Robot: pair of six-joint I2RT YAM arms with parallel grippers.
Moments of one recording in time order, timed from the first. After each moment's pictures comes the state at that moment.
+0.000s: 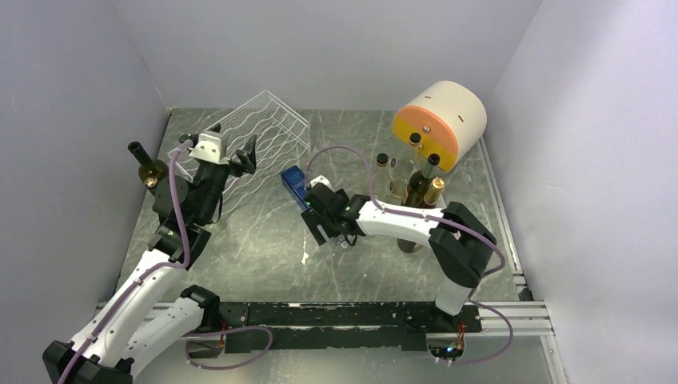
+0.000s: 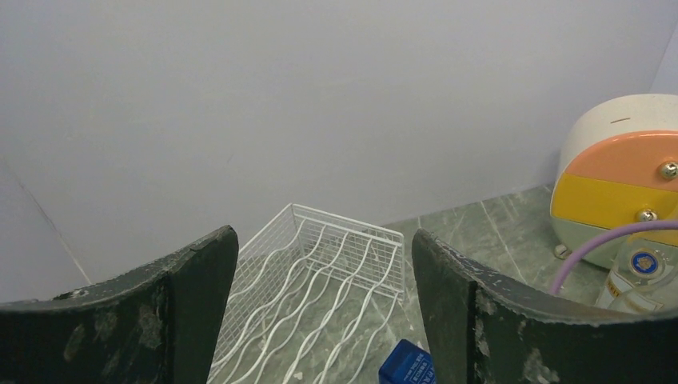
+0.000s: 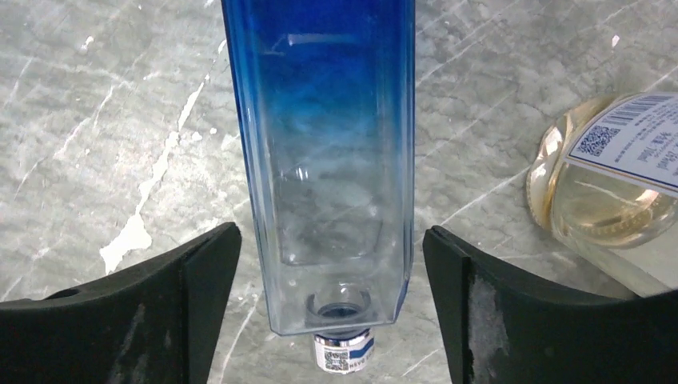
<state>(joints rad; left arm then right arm) -0.44 0.78 0.74 0.35 -0.15 0.14 0.97 1.75 1.14 -0.46 0.30 0.28</state>
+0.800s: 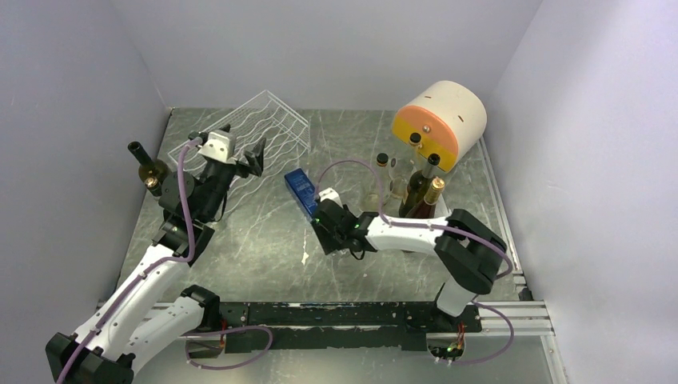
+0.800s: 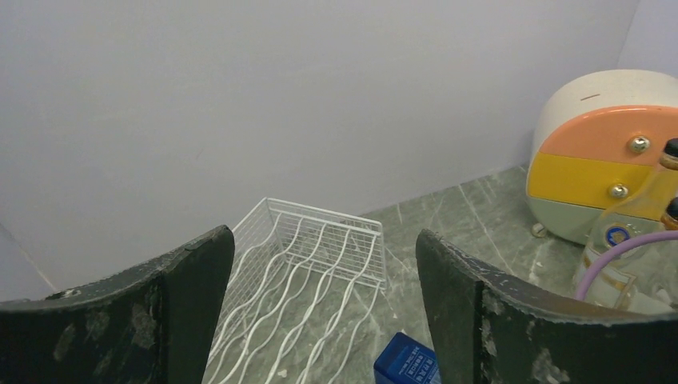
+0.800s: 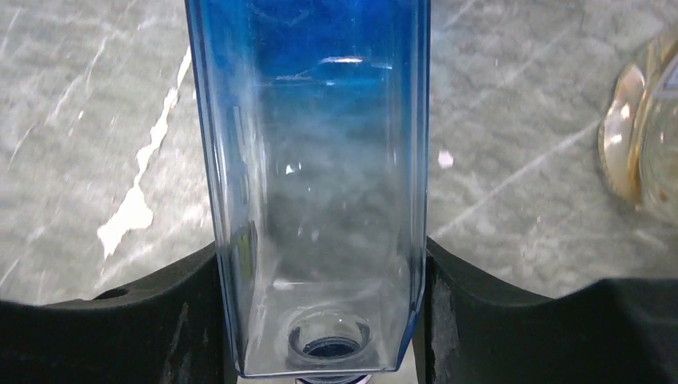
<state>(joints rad) -0.44 0.82 0.74 0.35 -0.09 0.13 1.01 1.68 0.92 -0.24 0.30 0.37</state>
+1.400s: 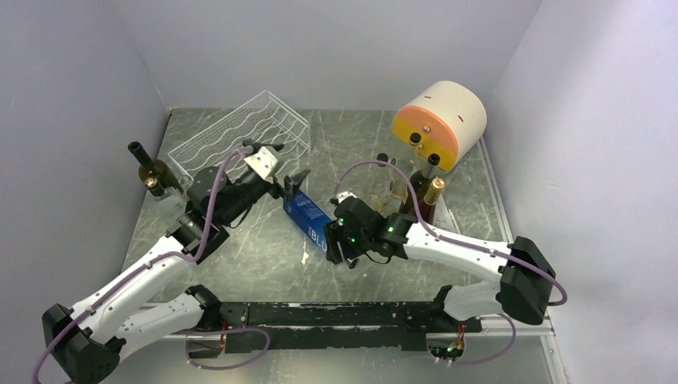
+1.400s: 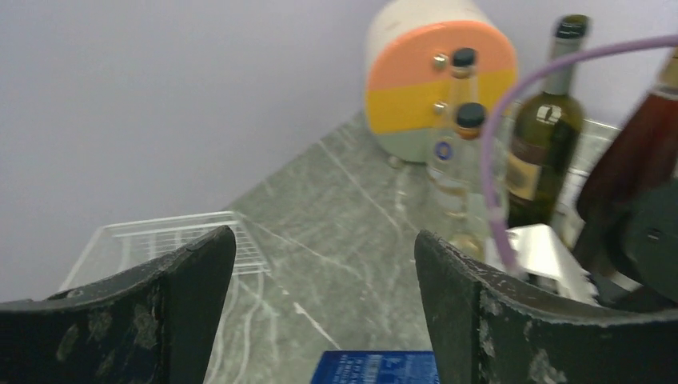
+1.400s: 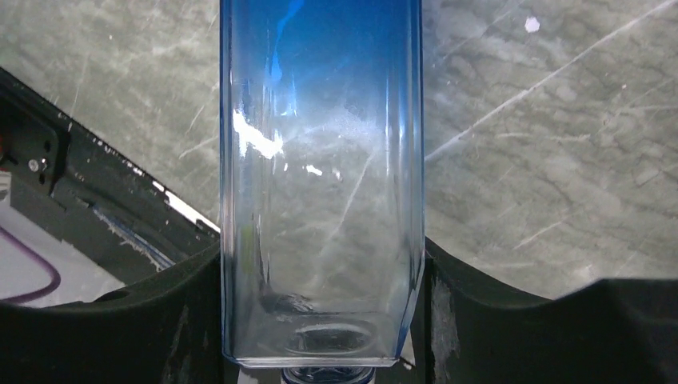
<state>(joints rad) -0.65 0.89 0.79 0.23 0.09 0.19 1.02 1.32 0.86 -0.47 0.04 0.52</state>
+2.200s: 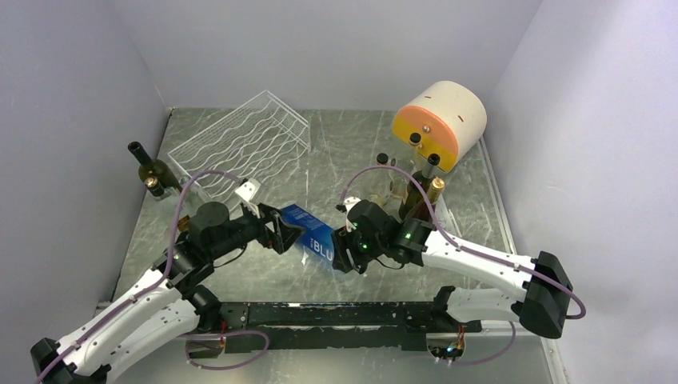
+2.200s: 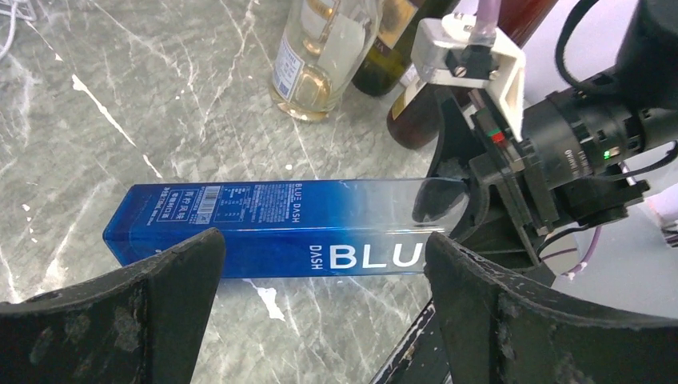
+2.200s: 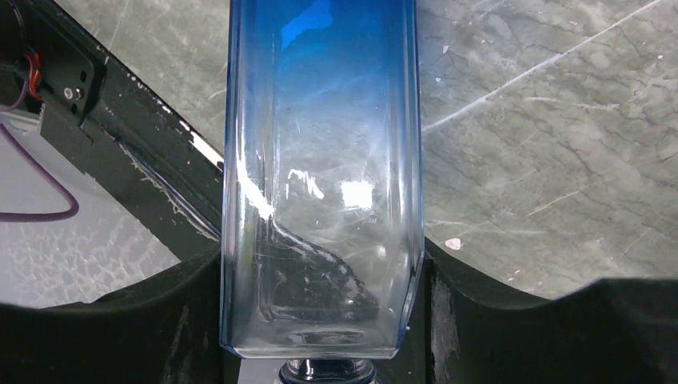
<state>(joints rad) -0.72 0.61 0.56 -0.16 0.18 -0.38 1.02 1.16 0.81 -0.54 -0.07 0.48</state>
